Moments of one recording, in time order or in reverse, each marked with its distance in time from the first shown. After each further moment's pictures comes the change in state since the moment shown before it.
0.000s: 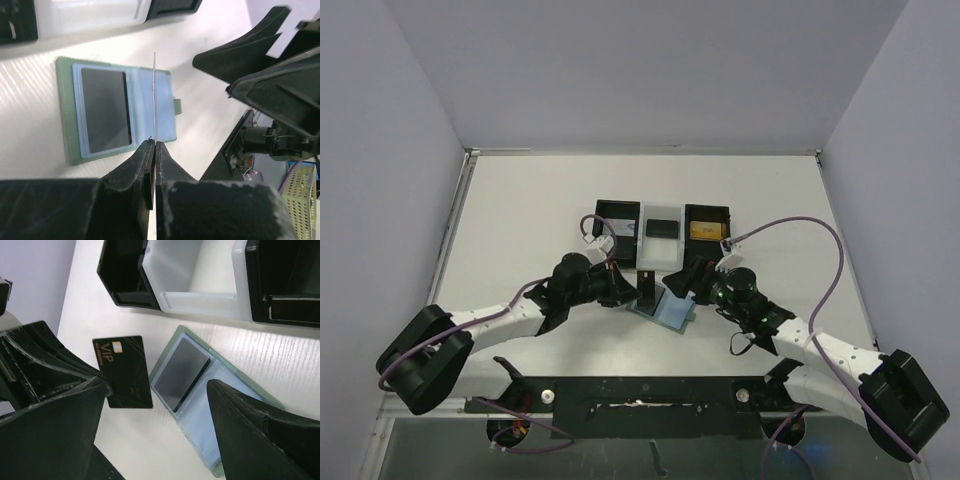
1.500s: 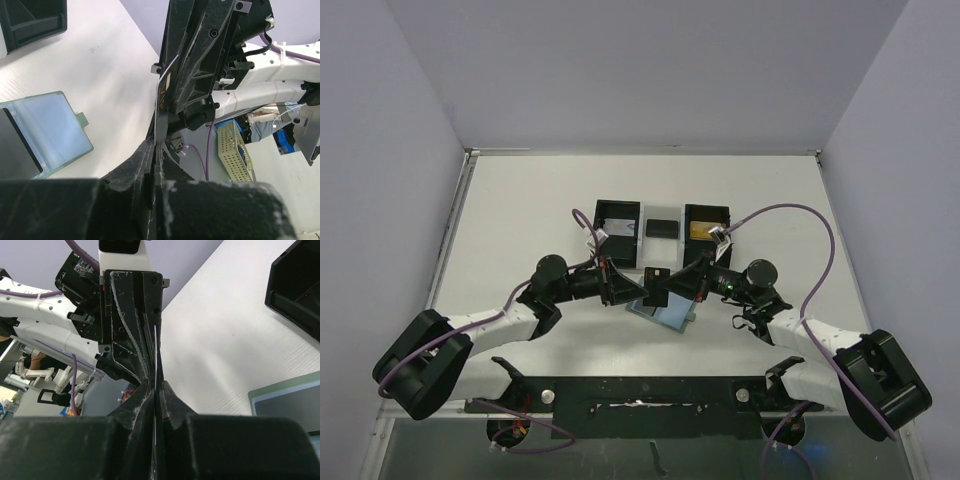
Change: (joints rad) left arm 0.070 -0.055 -0.090 0.487 0.375 -0.165; right arm -0.156 0.116 -0.053 0.645 -0.721 0.032
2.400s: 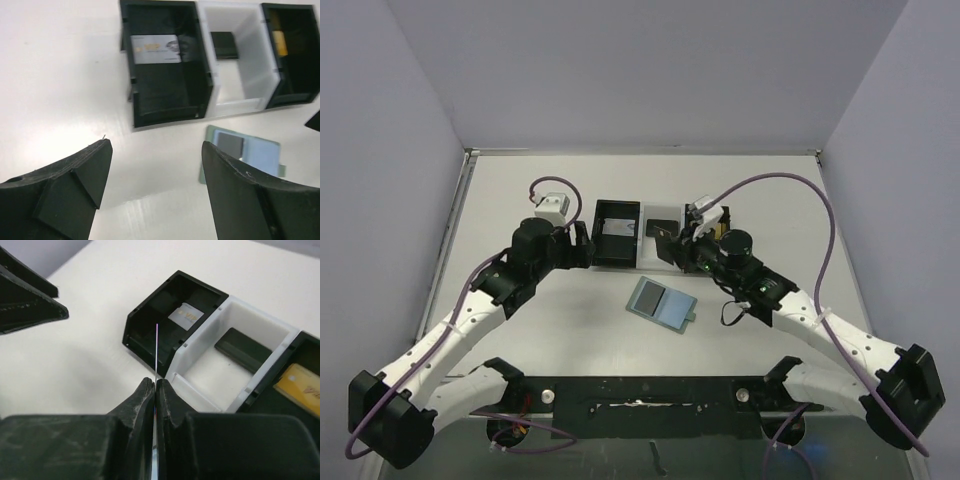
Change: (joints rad) left arm 0.118 -0.267 0.421 -1.144 -0.789 0.565; right arm 0.164 -0.116 0.396 -0.798 0.663 -0.613
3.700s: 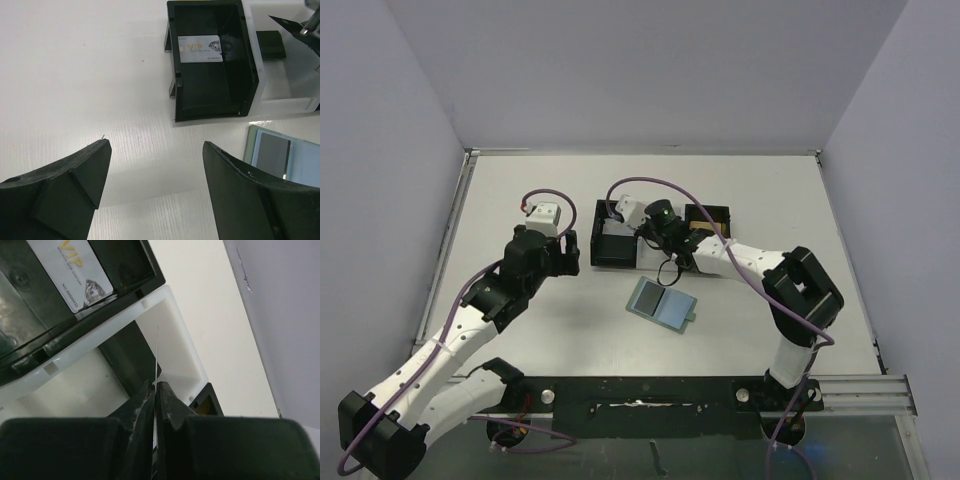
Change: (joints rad) left arm -0.013 -0.118 -0.061 -0.076 -0.209 0.114; right arm 0.084 0.719 0.460 -0.102 0.430 -0.901
